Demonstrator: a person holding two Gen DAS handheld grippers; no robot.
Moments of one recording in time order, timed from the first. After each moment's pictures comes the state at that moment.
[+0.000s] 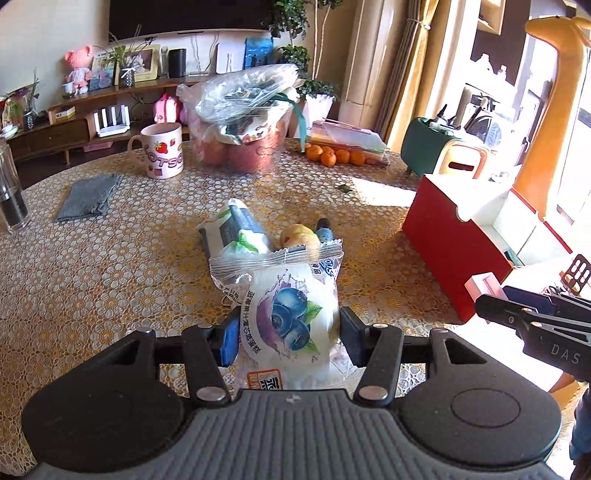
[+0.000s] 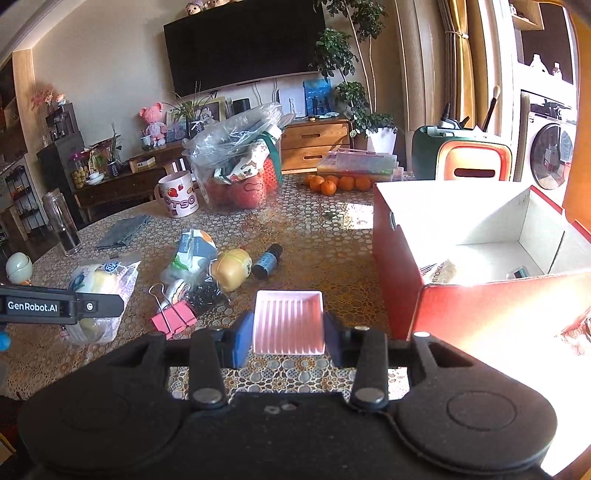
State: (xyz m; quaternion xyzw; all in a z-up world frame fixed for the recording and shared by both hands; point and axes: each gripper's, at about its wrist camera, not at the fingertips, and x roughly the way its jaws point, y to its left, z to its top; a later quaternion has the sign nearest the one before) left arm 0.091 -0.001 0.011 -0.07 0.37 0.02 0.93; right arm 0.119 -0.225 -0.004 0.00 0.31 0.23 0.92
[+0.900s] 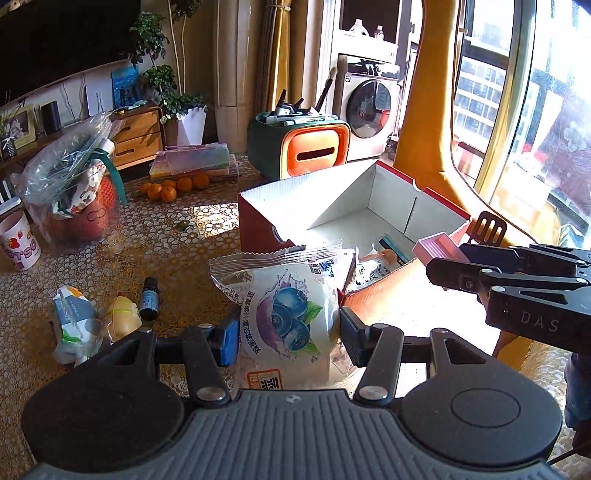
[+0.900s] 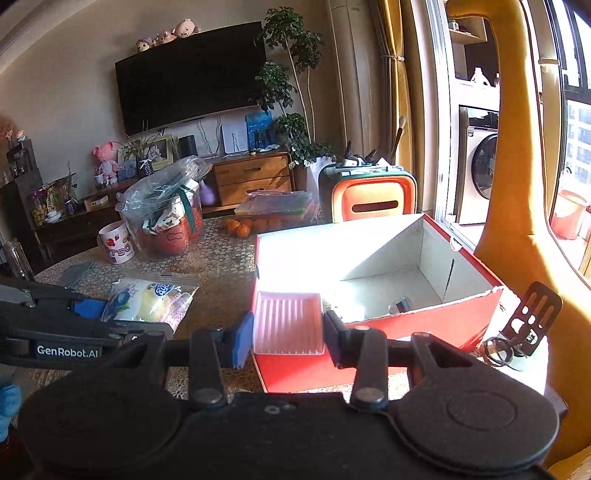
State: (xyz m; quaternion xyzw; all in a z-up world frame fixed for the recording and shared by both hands) left arm 0.152 -0.155 0.037 0.03 0.36 -0.14 0.92; right arm 0.130 -0.335 0.033 0.02 0.27 0.15 0.95
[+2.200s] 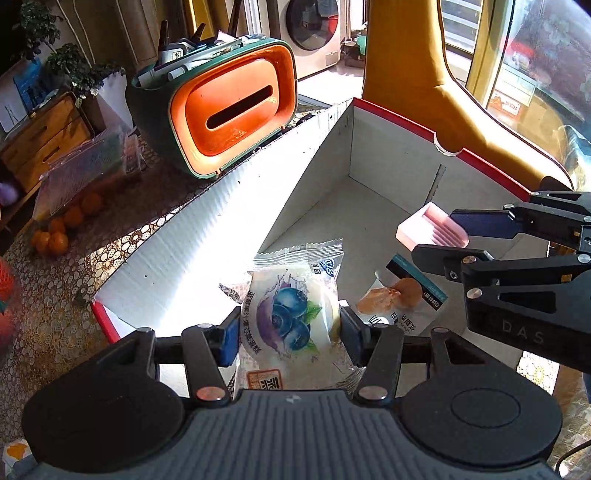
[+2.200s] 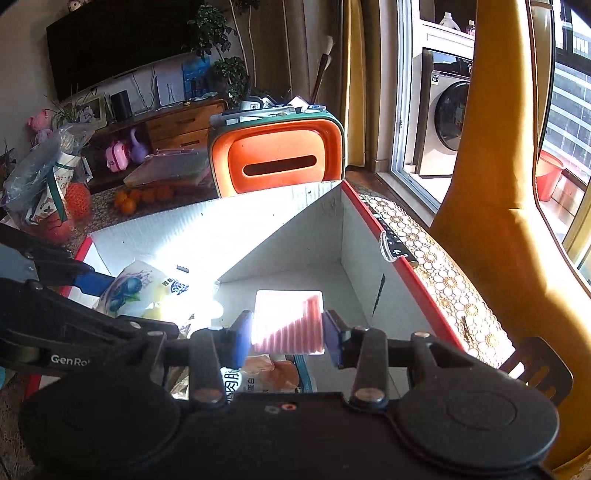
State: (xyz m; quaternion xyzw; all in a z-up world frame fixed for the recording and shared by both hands) left arm 0.359 -0.279 -0.026 0.16 0.47 -0.20 0.84; right arm 0.306 -0.404 -0.024 0.01 0.37 0.08 0.93
